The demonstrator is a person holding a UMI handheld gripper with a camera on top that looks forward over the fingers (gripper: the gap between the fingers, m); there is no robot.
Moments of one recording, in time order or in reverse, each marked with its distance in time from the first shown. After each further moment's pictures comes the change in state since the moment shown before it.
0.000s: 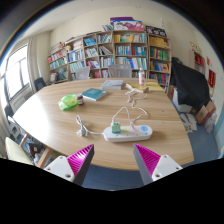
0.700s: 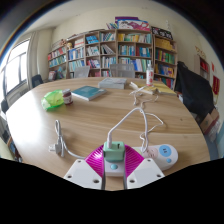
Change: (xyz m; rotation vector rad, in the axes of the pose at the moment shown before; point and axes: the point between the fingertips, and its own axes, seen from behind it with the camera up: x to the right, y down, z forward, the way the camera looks) arm -0.018 -0.021 0.220 0.055 0.025 -0.055
